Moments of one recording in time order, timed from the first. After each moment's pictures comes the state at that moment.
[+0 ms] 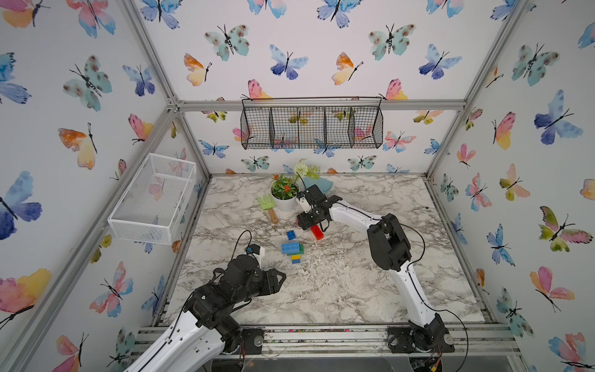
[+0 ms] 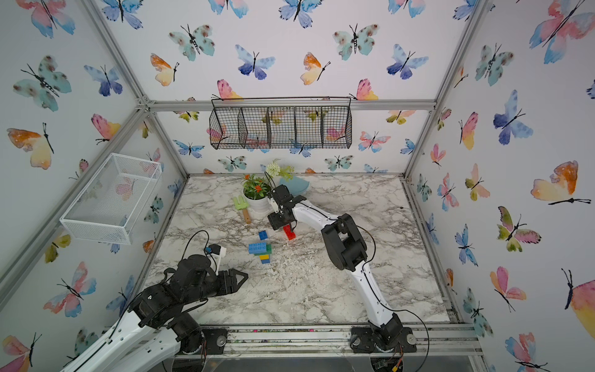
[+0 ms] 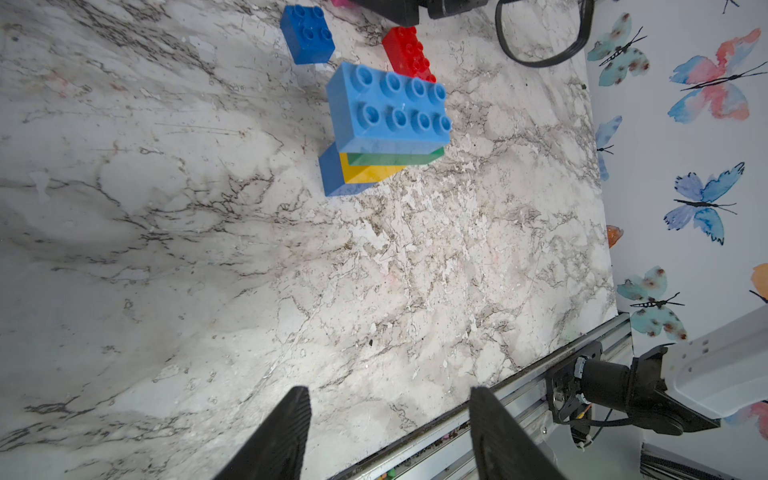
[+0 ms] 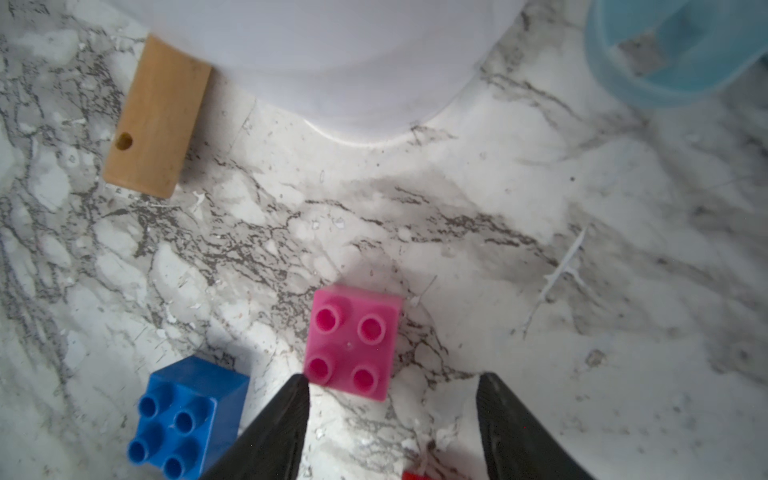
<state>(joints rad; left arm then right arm) -0.70 0.54 0.55 -0.75 0.13 -0.78 0.72 2.41 1.99 -0.61 -0.08 0.09</state>
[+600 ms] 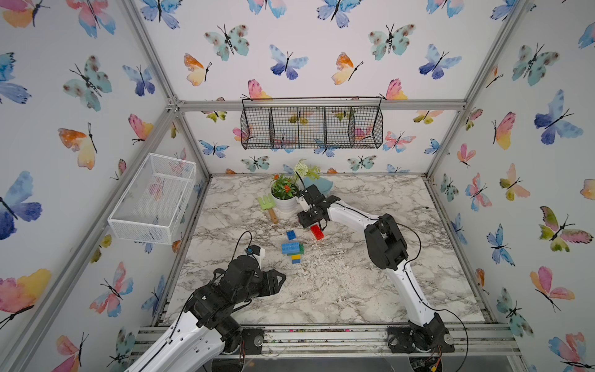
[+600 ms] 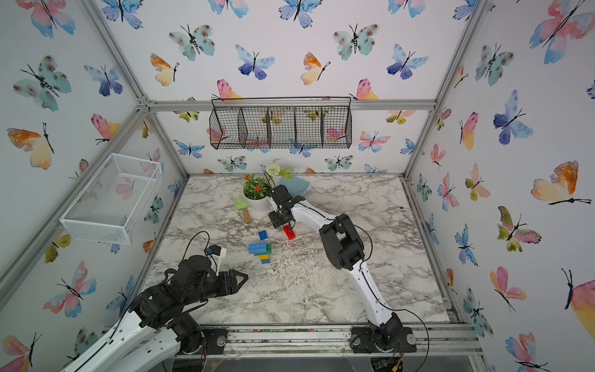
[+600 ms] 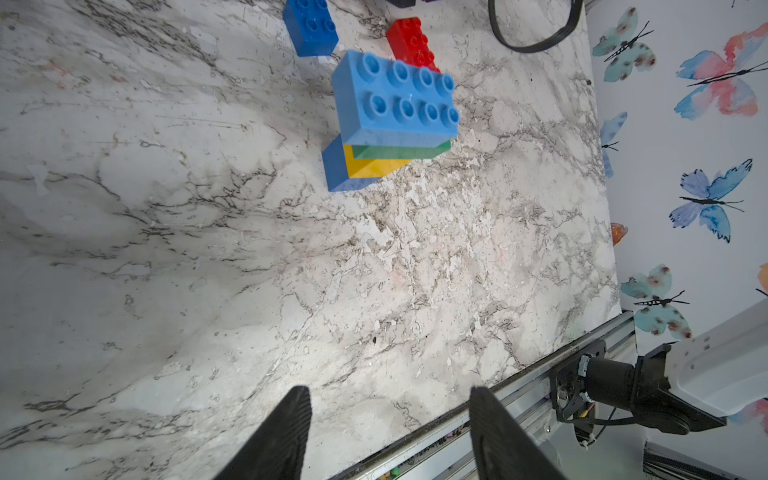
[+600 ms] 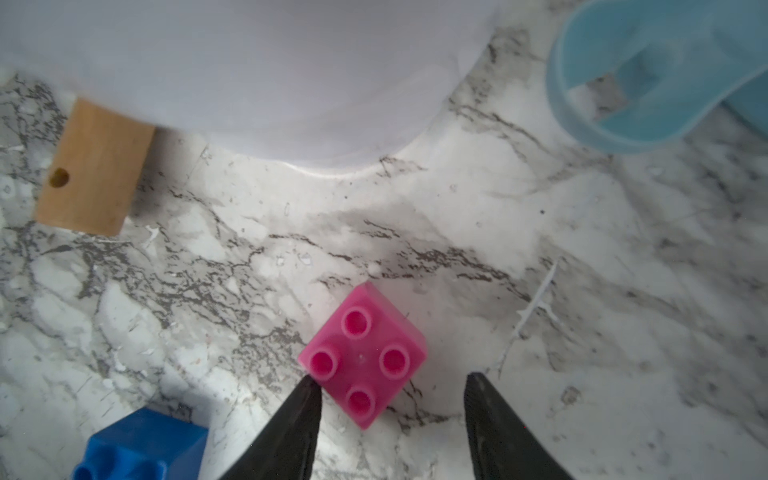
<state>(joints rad) -0.70 0.54 0.54 -0.75 0.14 -0.78 0.72 2.44 2.03 -0.59 -0.02 0.09</state>
